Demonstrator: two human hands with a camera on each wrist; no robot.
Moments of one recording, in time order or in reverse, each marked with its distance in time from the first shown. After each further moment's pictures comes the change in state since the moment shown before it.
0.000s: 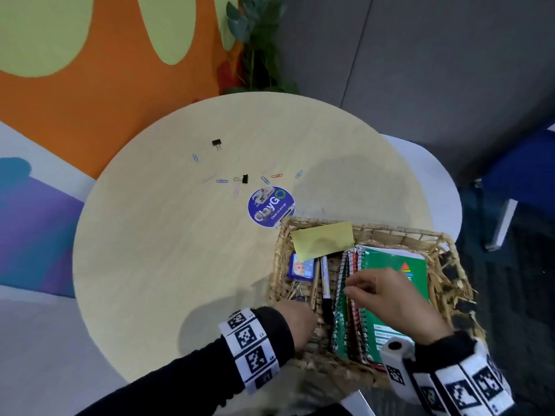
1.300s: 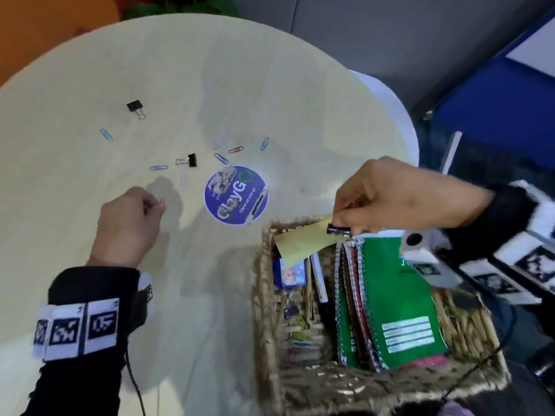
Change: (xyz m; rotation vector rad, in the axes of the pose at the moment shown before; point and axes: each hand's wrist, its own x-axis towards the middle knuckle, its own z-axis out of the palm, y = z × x) left_hand 0.018 -0.252 -0.032 -0.846 0.878 -0.588; right_hand 0.121 -0.077 -0.092 -0.206 -0.304 -0.093
